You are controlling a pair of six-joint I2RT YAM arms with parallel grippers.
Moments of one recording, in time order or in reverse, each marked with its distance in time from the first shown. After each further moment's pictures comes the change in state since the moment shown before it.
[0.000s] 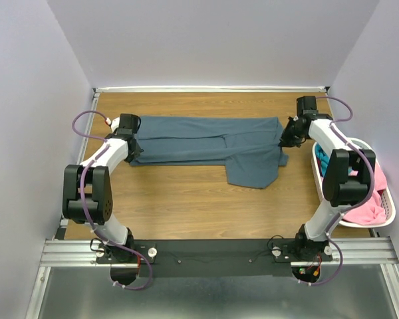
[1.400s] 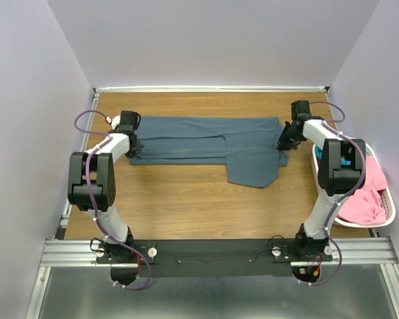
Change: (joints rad) left arm 0.026 0.145 0.072 0.071 0.026 -0.051; right arm 0.000 0.142 0.005 0.085 0.060 -0.003
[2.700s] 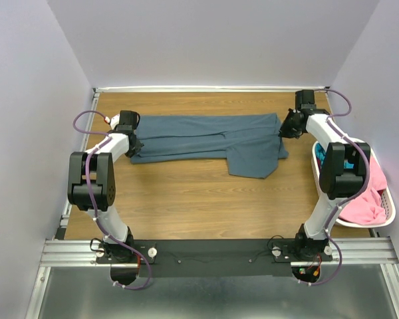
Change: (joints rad) left arm 0.007 0.002 0.000 0.020 0.005 -0.018; right arm 0.004 -0.049 0.090 0.009 0.000 0.018
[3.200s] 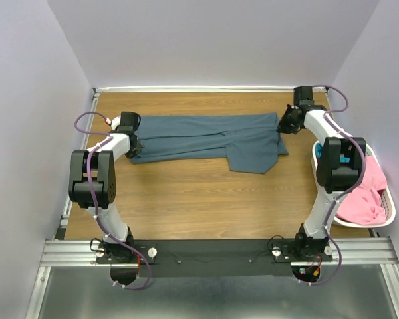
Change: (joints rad) left arm 0.000 0.027 0.000 0.003 0.000 0.000; right arm 0.001 0.079 0.094 0.013 -0.016 0.002
